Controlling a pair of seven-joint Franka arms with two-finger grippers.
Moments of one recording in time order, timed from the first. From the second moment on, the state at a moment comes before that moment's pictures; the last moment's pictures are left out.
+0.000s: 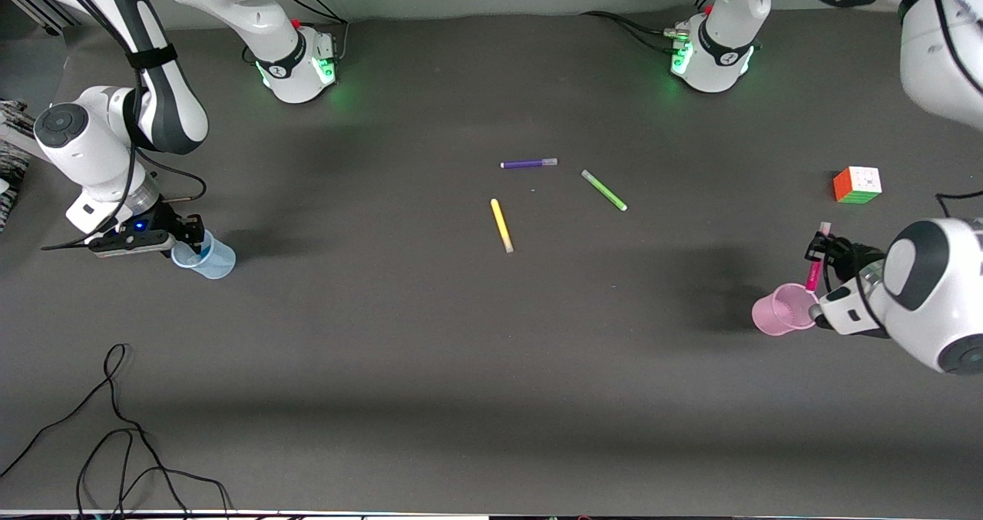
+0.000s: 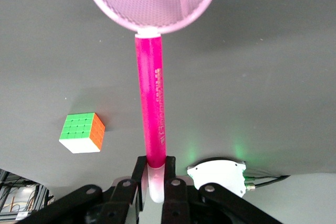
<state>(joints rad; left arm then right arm) 0.17 0.73 -0.19 -1.26 0.24 1.22 0.16 0.14 0.02 -0.36 -2.49 -0.18 2.74 -0.25</state>
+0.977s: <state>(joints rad) 0.14 0.80 -0.19 -1.22 0.25 1.36 0.14 0.14 -0.08 -0.19 -1.96 -0.03 1.92 -0.23</state>
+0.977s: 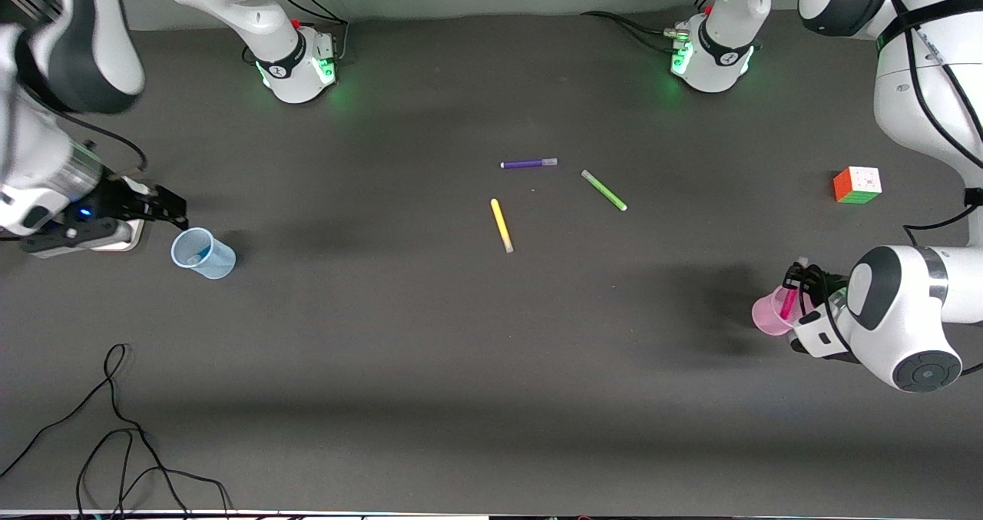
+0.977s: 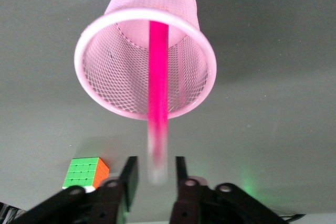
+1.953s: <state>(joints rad) 0.14 0.54 -0.19 -1.20 0.17 1.40 0.03 0.13 -0.07 -0.09 -1.69 -0.02 1.65 -0.02</state>
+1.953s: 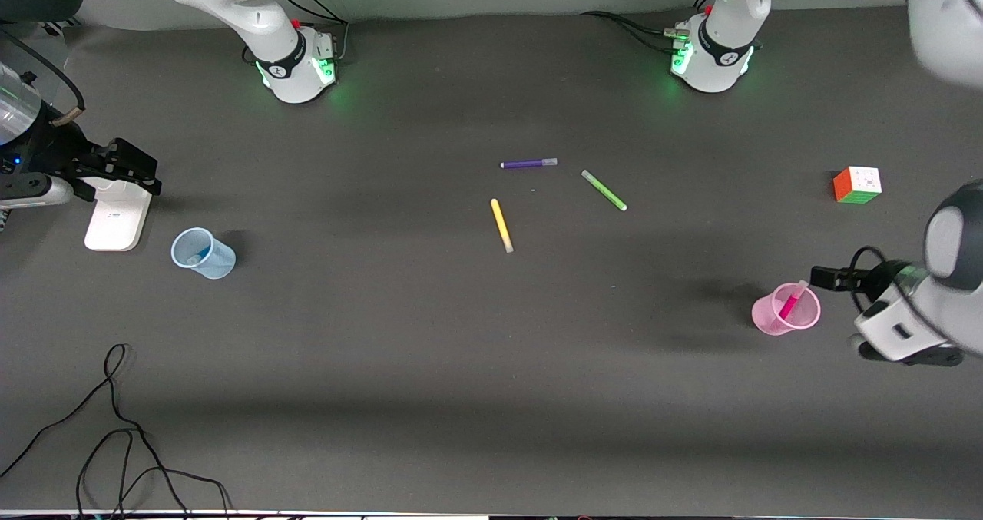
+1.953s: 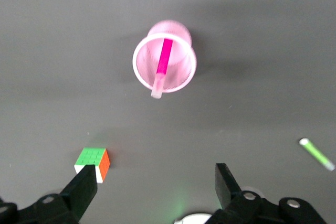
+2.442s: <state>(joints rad) 0.16 0.16 -0.19 -1.57 0.08 1.60 0.03 0.13 -0.05 -0.10 -1.69 -0.02 1.65 -0.02</state>
